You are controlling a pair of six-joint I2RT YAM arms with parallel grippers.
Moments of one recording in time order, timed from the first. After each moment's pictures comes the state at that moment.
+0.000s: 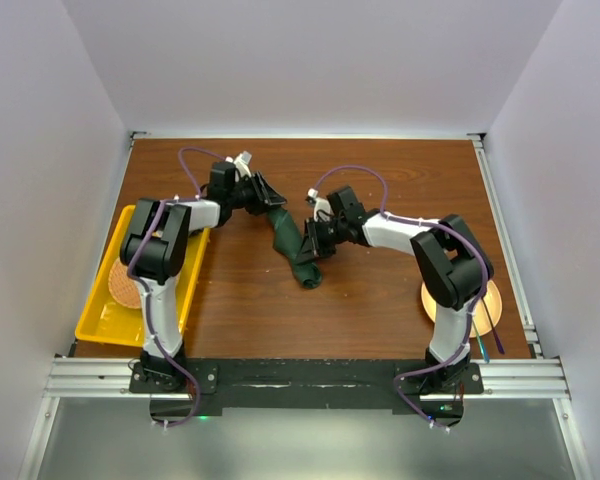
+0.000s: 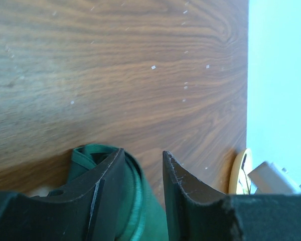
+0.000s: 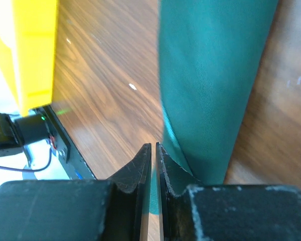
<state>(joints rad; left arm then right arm) -0.23 2.07 1.19 0.33 0.57 -0.77 0.56 1.91 1.16 -0.15 -0.64 0.47</state>
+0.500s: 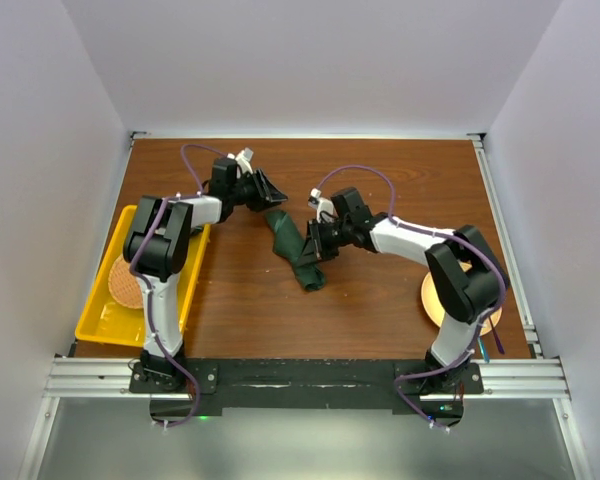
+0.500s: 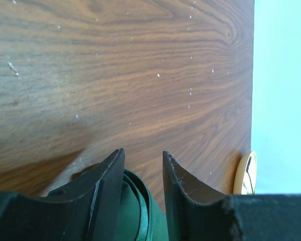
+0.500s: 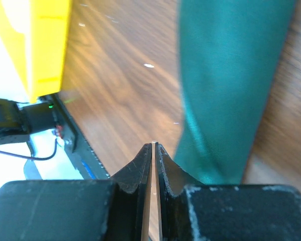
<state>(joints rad) -0.23 2.11 1.25 0.30 0.57 -0.76 0.58 1.80 1.07 -0.14 -0.65 0.49</state>
